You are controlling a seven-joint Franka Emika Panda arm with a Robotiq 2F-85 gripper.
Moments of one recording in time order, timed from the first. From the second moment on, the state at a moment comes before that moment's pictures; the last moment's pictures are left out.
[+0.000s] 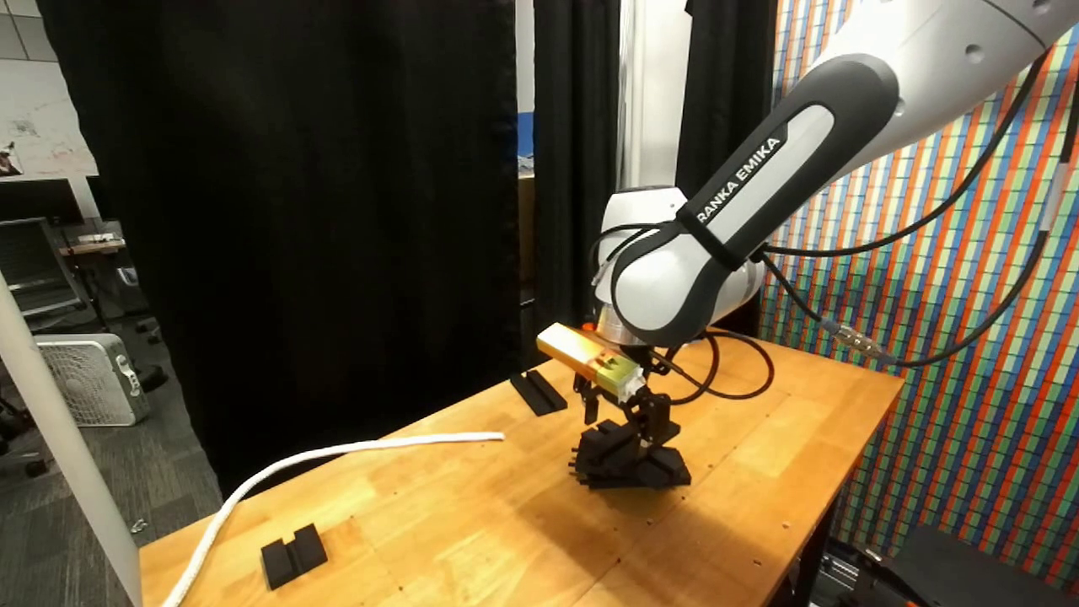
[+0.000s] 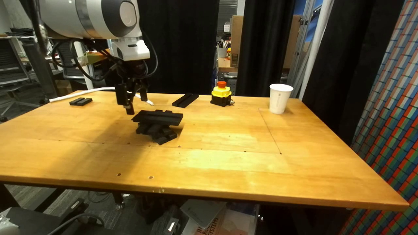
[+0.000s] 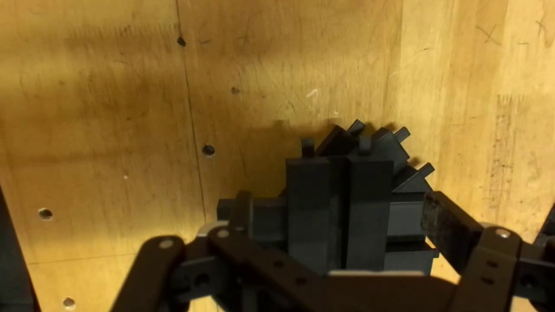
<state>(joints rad) 0.06 0.01 0.19 -2.48 0.02 2.58 1.69</state>
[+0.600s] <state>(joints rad) 0.07 0.07 0.13 -2.46 -0.02 2.58 1.63</state>
